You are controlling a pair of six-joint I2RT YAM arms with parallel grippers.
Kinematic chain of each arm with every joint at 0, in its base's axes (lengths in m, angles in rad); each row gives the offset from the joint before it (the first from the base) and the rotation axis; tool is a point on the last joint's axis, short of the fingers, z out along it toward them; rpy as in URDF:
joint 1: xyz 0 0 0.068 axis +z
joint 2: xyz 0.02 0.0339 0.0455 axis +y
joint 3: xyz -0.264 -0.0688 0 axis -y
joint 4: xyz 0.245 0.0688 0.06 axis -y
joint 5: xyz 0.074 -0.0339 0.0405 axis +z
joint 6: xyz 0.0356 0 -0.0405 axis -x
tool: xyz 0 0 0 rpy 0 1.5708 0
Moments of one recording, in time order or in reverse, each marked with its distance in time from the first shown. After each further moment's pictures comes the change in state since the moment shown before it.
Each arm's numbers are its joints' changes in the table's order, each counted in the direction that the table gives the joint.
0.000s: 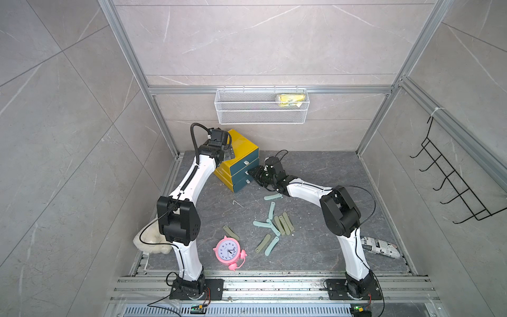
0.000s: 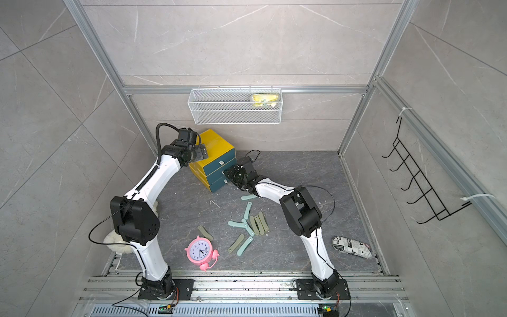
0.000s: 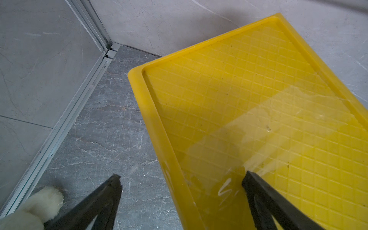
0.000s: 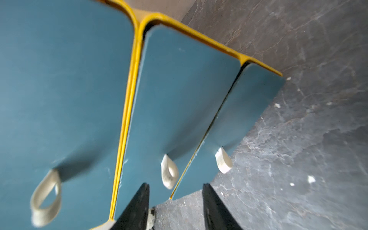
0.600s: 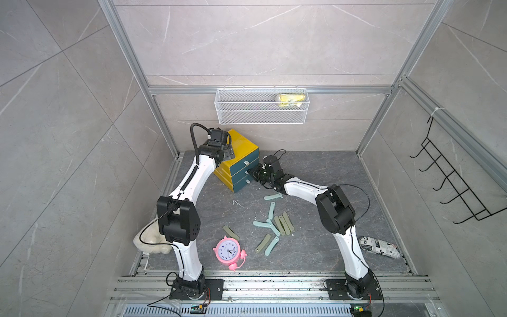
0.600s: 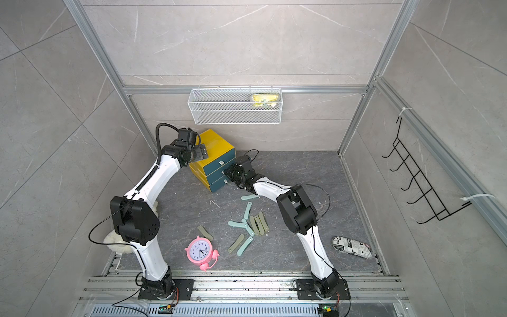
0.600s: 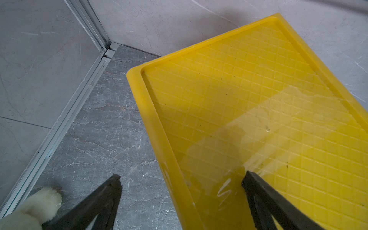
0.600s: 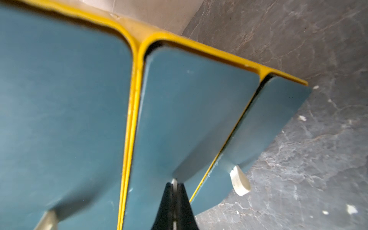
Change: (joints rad) left arm 0.003 0.000 -0.002 0.004 -0.009 0.000; right arm -0.003 0.061 0.050 0.051 0.004 -0.051
